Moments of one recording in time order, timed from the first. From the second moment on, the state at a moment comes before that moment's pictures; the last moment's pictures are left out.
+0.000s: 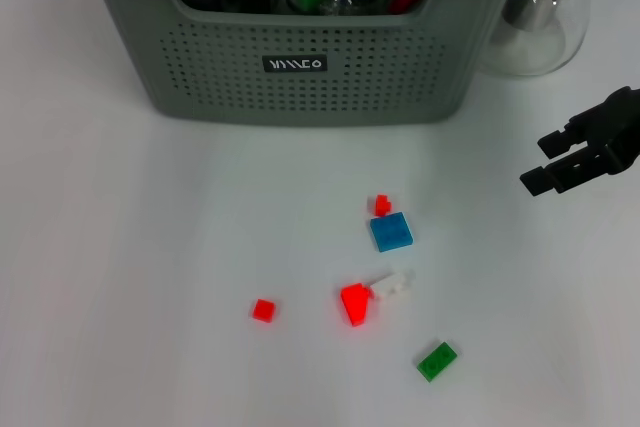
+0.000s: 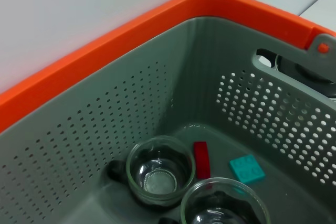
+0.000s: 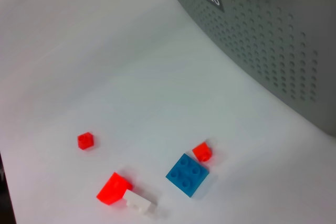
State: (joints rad) left arm -1.08 -2.04 1.00 0.86 2.64 1.23 -2.39; right arm 0.73 1.96 -0.91 -0.97 -2.43 -1.78 2.06
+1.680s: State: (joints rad) left arm -0.56 -2.18 1.59 1.46 2.54 1.78 -2.07; right arm 0.74 2.00 -0.90 -0.92 -2.43 -1.69 2.03
